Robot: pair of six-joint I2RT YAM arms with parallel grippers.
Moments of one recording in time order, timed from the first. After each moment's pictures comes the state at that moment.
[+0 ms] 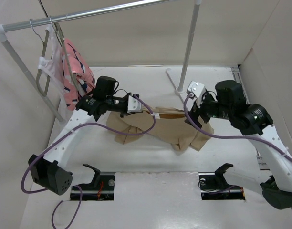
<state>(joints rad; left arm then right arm) -0.44 1.24 1.24 -0.72 0.88 1.00 0.56 1.08 1.47 -1.00 -0.29 -0.42</state>
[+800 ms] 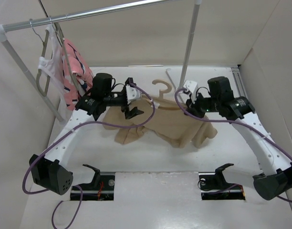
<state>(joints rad) -0.40 1.24 1.21 -0.52 0.86 0.77 0.40 1.17 1.26 -0.86 -0.50 -0.49</state>
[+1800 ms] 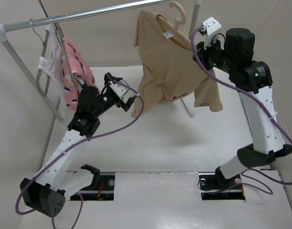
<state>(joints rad) -0.40 0.98 0.94 0.01 0.38 0.39 0.38 1.55 2.21 -0.97 -0.13 -0.26</state>
